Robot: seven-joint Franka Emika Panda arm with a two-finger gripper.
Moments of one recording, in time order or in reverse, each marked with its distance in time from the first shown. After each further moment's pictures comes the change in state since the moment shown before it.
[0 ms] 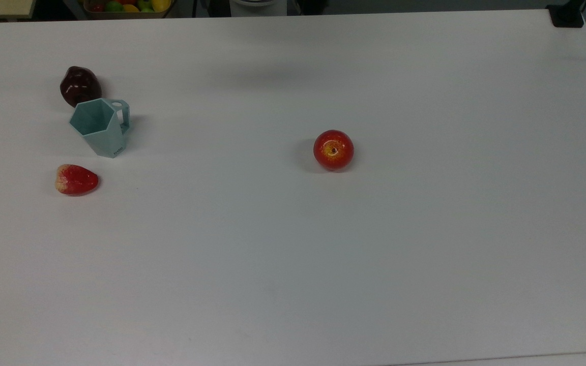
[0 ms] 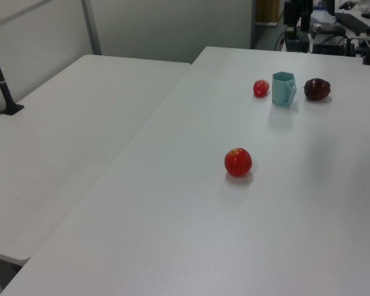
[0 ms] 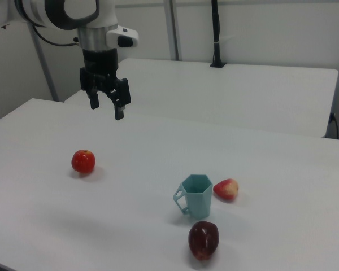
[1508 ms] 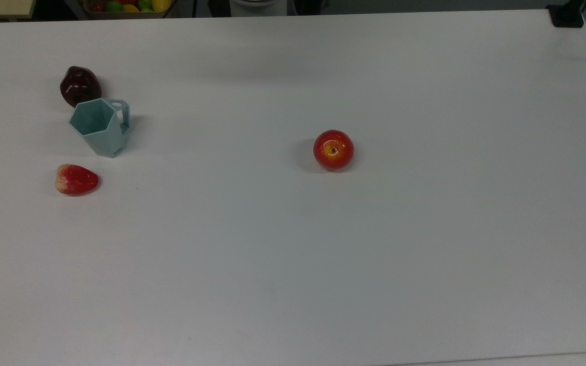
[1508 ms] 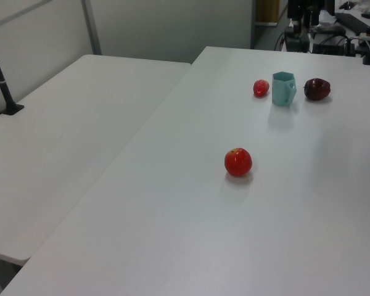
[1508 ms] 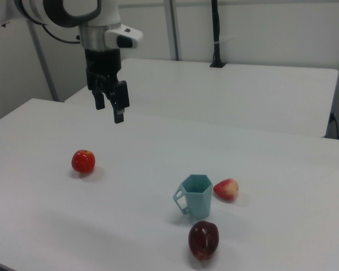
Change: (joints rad) arm -0.033 -0.027 -0.007 -0.012 -0.015 -0.026 0.166
